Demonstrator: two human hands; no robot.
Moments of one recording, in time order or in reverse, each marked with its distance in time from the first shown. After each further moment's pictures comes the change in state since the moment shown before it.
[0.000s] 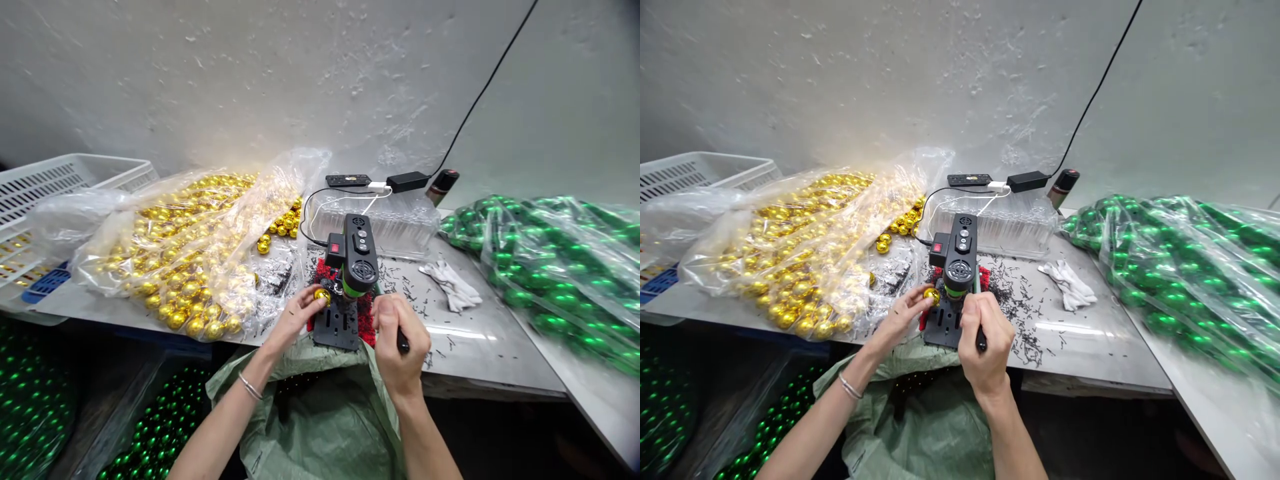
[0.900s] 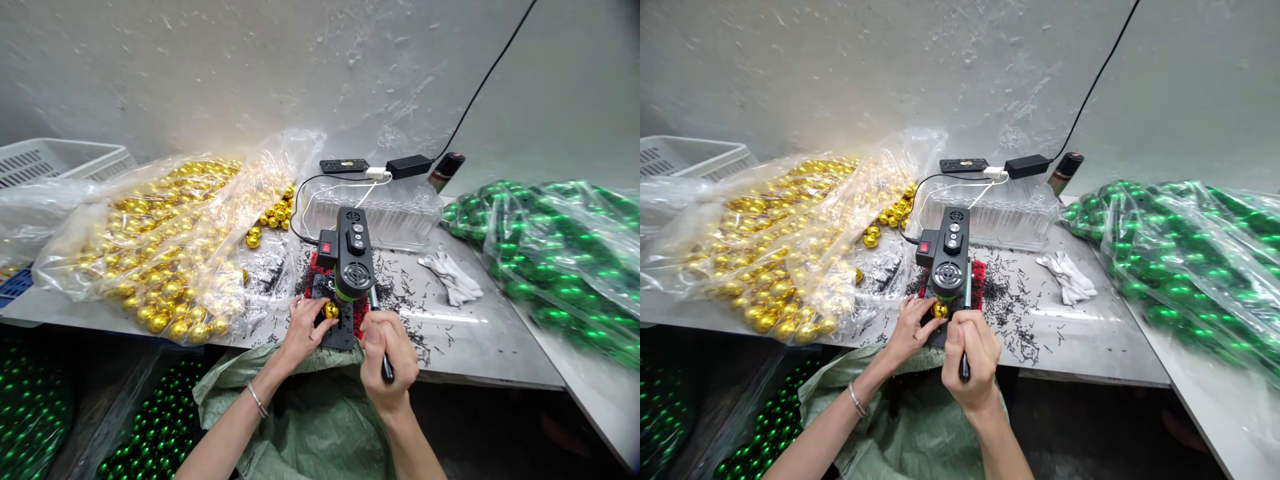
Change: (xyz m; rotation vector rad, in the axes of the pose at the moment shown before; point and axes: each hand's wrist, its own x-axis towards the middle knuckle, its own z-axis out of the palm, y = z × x) left_hand -0.006 -0.045 0.021 0.851 0.053 0.471; right_hand -0.024 0.015 0.002 -0.081 -0.019 -0.124
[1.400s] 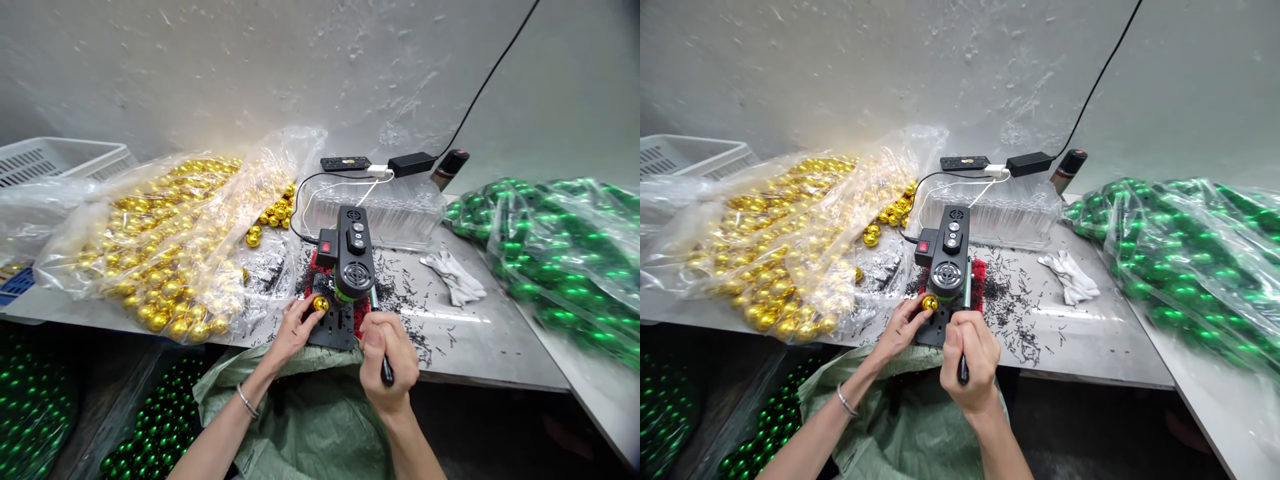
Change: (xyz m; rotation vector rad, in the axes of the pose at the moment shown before) left_hand -0.005 -0.011 -0.013 -0.207 -0.058 -0.285; right_hand -0.001 0.001 0.000 0.005 0.006 -0.004
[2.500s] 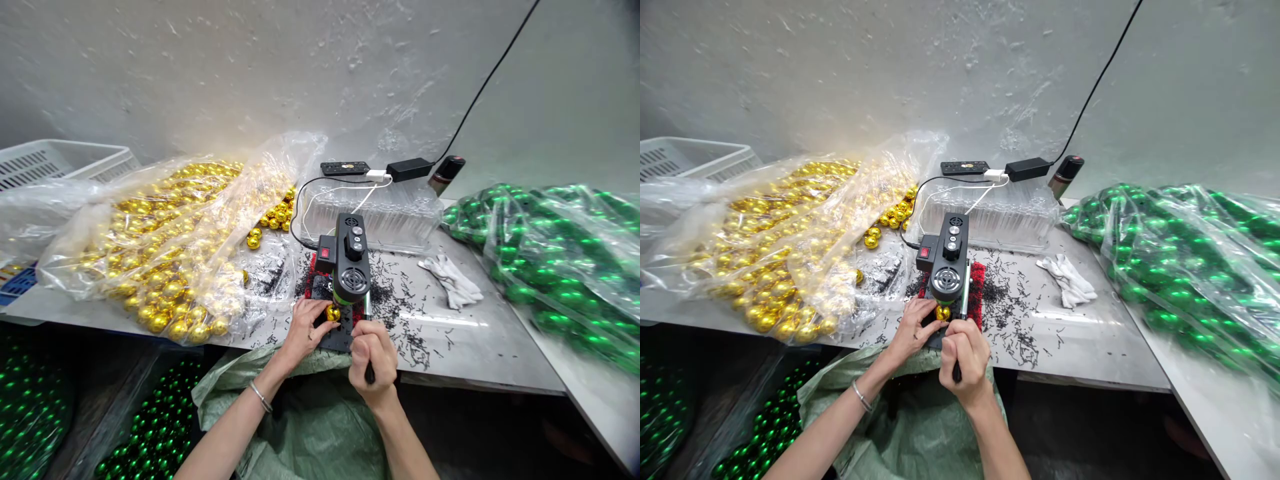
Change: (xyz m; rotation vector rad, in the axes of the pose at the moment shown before) left_hand 0.007 0.003 0.020 0.177 0.071 0.313; right_hand -0.025 0.023 0.010 -0.016 -0.010 -0.119
